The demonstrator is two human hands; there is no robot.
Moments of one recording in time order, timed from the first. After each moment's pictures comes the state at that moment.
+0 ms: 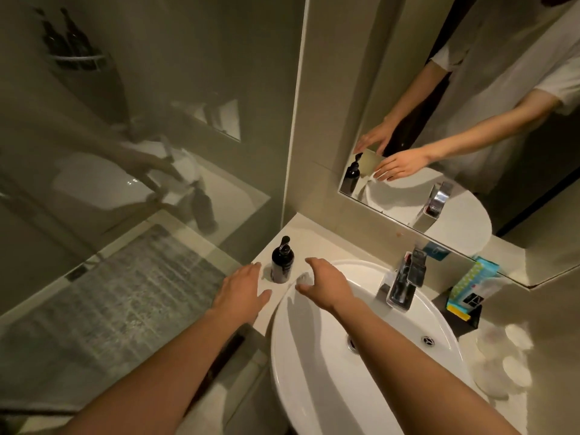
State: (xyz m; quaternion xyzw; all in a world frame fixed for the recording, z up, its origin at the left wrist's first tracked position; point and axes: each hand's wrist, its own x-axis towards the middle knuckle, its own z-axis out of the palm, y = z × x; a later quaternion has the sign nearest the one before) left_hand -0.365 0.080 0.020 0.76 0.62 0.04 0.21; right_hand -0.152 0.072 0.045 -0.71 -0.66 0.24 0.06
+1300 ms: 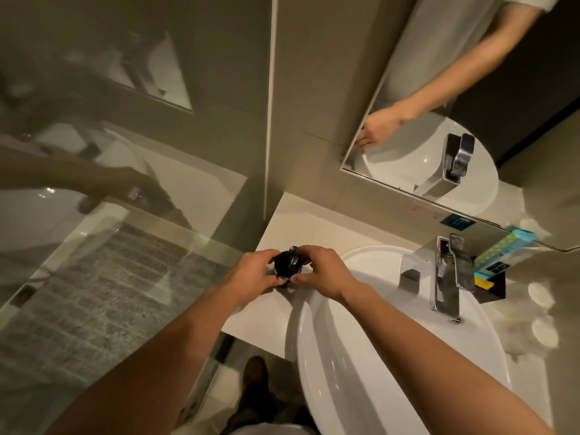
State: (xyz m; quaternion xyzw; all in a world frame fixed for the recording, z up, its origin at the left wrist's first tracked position) left_hand -0.356 0.223 -0.038 0.74 0.47 0.06 0.48; right_hand -0.167 0.159 0.000 -0.71 -0.61 0.33 0.13
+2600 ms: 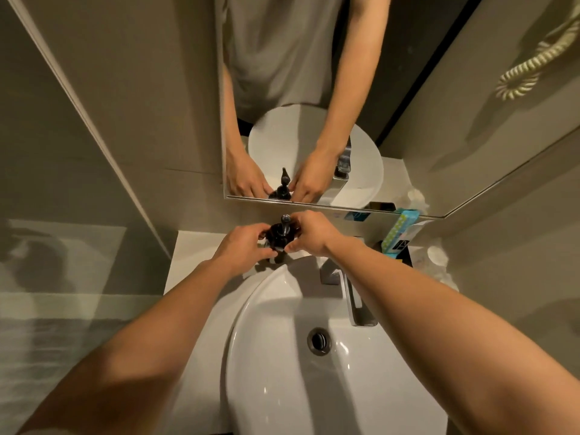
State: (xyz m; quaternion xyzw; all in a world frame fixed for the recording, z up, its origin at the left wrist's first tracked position) left_hand -0.141 0.296 -0.018 0.85 0.33 0.02 0.41; right_hand 0.011 0.190 0.057 -0.83 -0.46 0.29 0.11
